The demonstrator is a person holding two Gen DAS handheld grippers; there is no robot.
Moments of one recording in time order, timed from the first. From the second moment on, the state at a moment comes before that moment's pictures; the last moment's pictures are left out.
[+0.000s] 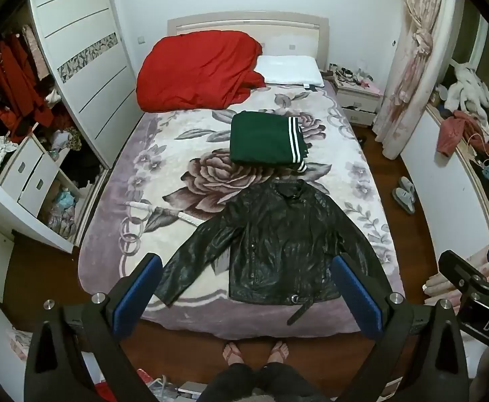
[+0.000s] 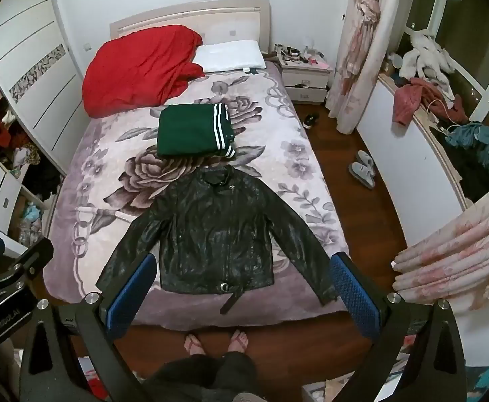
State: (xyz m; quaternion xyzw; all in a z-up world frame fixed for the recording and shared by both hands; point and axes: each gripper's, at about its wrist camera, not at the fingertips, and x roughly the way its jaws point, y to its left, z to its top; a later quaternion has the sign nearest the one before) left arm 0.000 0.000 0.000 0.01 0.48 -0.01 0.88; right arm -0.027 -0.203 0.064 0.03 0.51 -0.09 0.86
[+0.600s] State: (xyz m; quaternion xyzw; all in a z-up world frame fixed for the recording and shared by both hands) left arm 0.000 0.000 0.000 0.01 0.47 -0.01 0.88; right arm -0.029 -0.201 0.067 0.02 0.50 -0.09 0.86
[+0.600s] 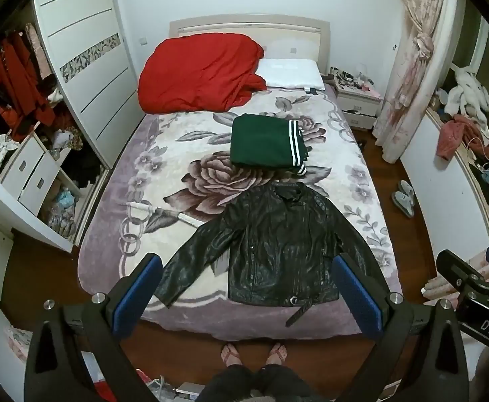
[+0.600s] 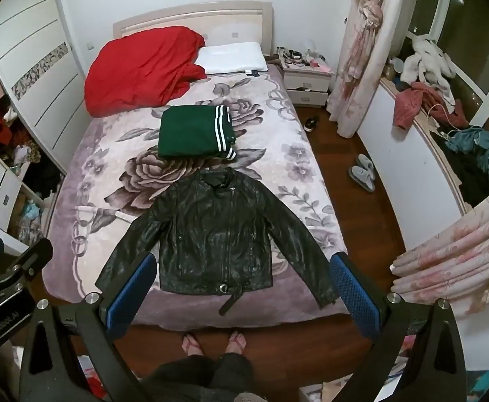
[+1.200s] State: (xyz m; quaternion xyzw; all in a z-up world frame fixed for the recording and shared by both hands) left arm 0.006 -0.001 0.000 0.01 0.47 -0.01 0.88; right arm -0.027 -0.200 0.082 0.02 0.50 -0.09 0.86
